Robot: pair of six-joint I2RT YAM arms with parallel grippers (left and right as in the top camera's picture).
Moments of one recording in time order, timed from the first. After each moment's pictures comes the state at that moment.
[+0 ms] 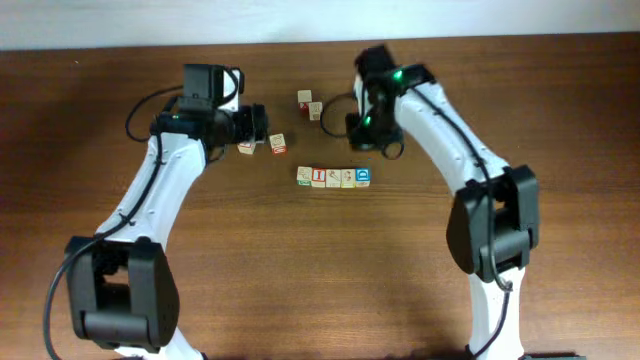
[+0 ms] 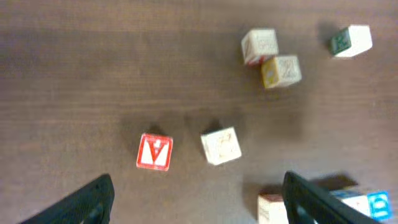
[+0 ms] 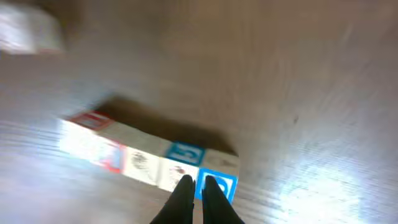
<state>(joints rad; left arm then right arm) -0.14 1.83 1.43 -0.54 0.14 -0.15 0.33 2.22 1.99 -1.14 -0.20 0.20</state>
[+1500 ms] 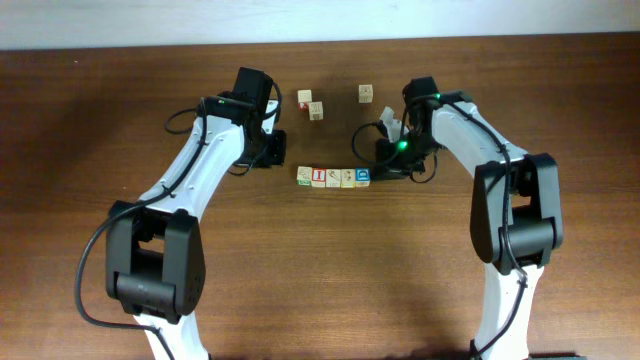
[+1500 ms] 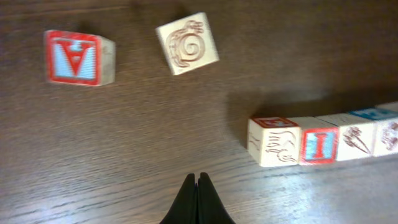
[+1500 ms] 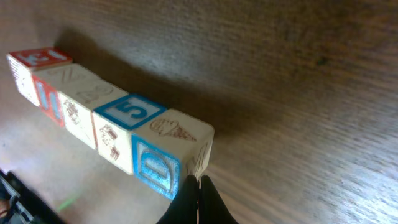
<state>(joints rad) -0.27 1.99 1.59 -0.91 0.07 -0.17 0.16 2.21 1.62 -0.97 -0.55 0.03</state>
